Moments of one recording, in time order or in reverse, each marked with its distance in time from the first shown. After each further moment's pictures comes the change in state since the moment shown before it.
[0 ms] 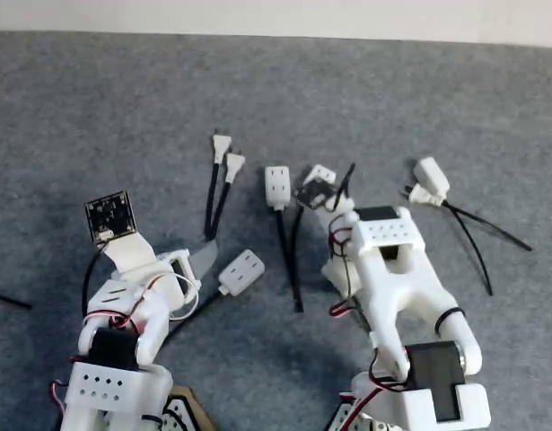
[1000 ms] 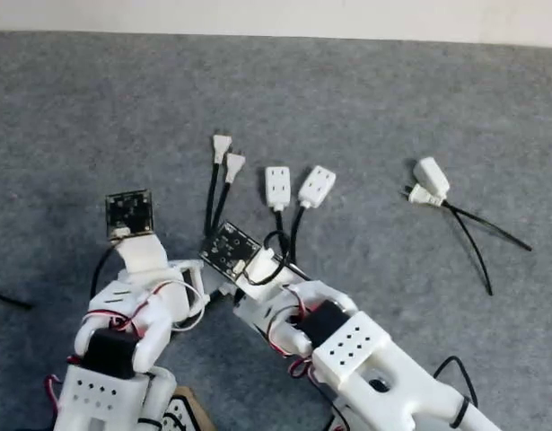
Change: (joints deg) left arm 4.5 -0.1 -6.6 10.5 -4.6; right arm -34.9 -36.9 28.6 -27.3 -15.7
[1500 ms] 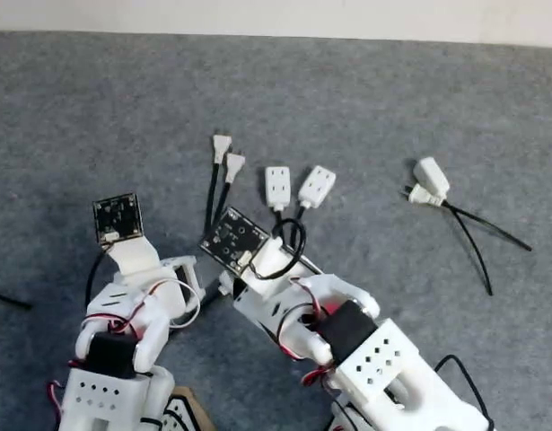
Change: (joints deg) left arm -0.7 -0.6 4.7 -3.5 -0.2; right arm 0.0 -9.0 -14.2 18.1 0.0
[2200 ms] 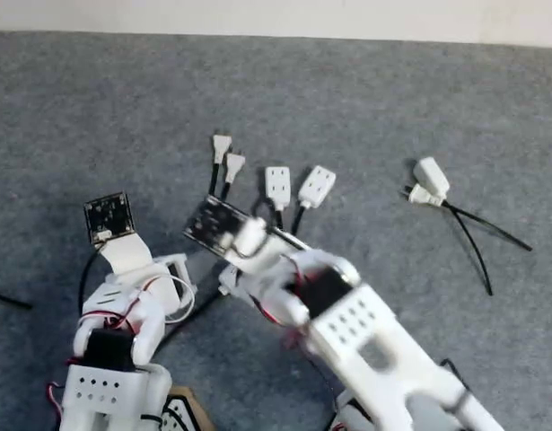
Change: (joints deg) left arm -5.6 0.1 0.7 -1.8 0.0; right arm 3.1 18.3 -8.1 -1.5 10.5
